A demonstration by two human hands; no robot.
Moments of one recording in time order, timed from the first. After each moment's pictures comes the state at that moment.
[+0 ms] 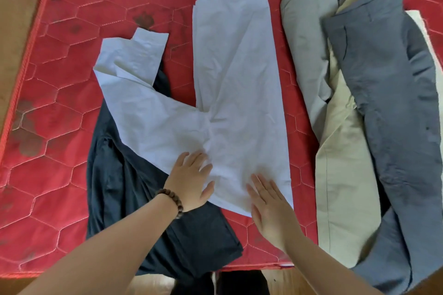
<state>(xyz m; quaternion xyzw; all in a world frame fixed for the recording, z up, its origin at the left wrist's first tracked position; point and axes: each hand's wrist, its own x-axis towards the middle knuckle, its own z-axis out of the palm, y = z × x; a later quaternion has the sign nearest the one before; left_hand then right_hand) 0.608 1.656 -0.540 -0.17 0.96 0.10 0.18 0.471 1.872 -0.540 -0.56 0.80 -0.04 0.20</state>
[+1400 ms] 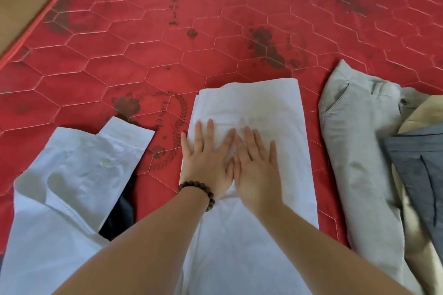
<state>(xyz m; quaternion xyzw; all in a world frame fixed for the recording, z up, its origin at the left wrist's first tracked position) 0.331 1.407 -0.642 -0.40 0.92 0.04 0.01 0.231 1.493 -0.626 -0.54 0.83 -0.09 0.06</state>
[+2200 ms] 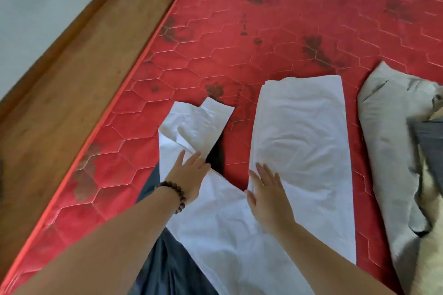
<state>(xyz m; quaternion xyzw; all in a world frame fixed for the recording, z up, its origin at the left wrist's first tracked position) 0.586 1.442 -0.530 -0.35 0.91 0.07 0.23 0.405 1.586 -0.546 -0.59 0.77 -0.09 0.23</state>
